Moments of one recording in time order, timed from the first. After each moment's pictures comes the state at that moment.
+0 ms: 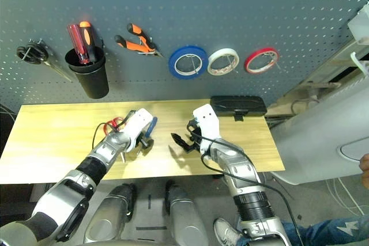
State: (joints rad) left arm -0.66 -0.01 -0.29 0.99 0.21 0.27 -0.33; right arm -0.18 -0.37 0.10 0.02 0.18 0.50 0.54
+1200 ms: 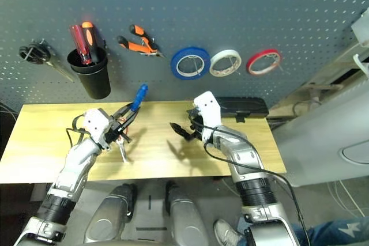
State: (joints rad) left arm -0.21 0.17 -0.14 -0.01 -0.10 -0.30 -0.49; right arm -0.34 -0.42 0.10 0.04 0.19 0.45 0.69
